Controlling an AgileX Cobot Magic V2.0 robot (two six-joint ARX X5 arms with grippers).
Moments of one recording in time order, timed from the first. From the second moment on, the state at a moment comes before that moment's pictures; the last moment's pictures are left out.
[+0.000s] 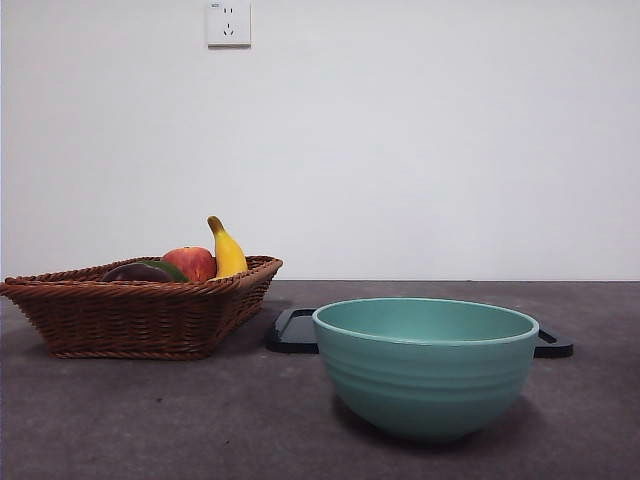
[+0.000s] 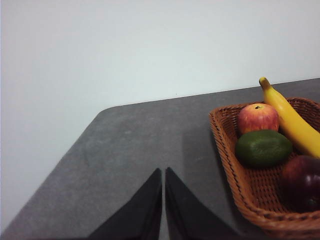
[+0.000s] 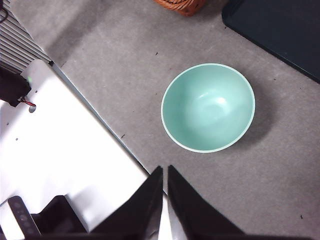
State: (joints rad) left arm 0.12 0.04 0.09 -0.05 0.07 0.16; right arm 0.56 0.83 1.03 -1.08 -0.43 0.08
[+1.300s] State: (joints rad) left arm 0.12 0.01 0.03 -0.18 0.07 -0.04; right arm 0.56 0.83 1.03 -1.08 -0.43 0.08
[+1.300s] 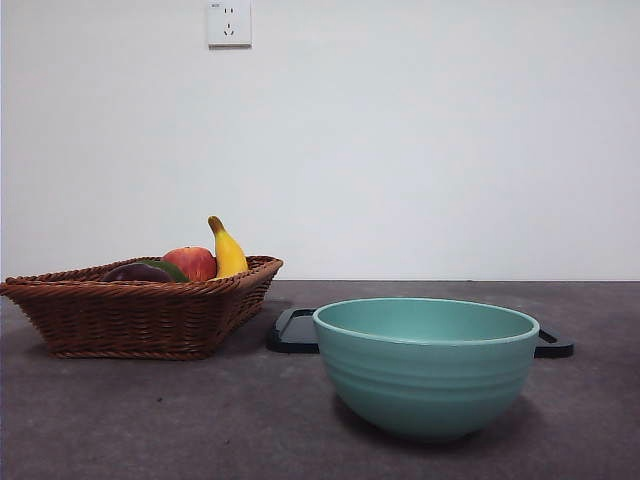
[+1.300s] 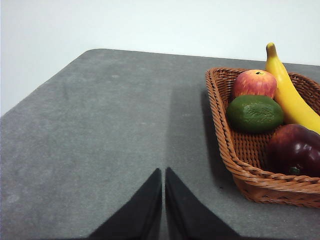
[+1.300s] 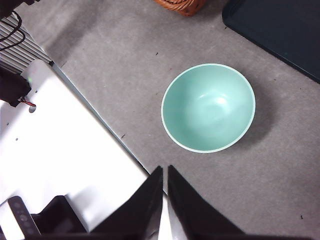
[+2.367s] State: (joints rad) left arm 0.12 0.01 0.03 -0.18 0.07 -0.04; right arm -0.04 0.29 0.51 -0.27 -0.36 -0.09
